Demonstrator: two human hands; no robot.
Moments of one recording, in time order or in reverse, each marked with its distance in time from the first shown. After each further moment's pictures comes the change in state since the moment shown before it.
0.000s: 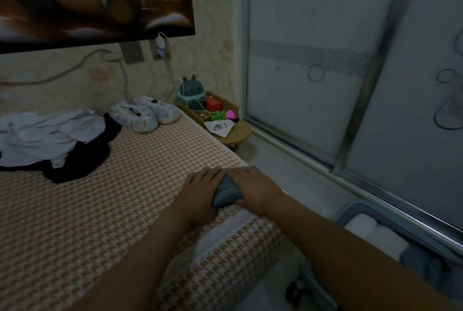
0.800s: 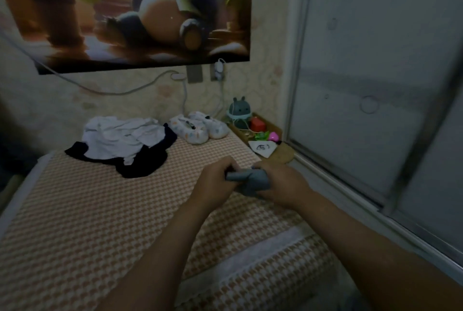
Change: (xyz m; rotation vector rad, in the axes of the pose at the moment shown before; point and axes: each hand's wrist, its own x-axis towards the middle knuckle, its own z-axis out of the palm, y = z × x) left_hand -0.047 -0.030 -0.085 -0.664 0.579 -0.160; right_hand 0.027 -0.062 -0.085 0.128 0.245 -0.099
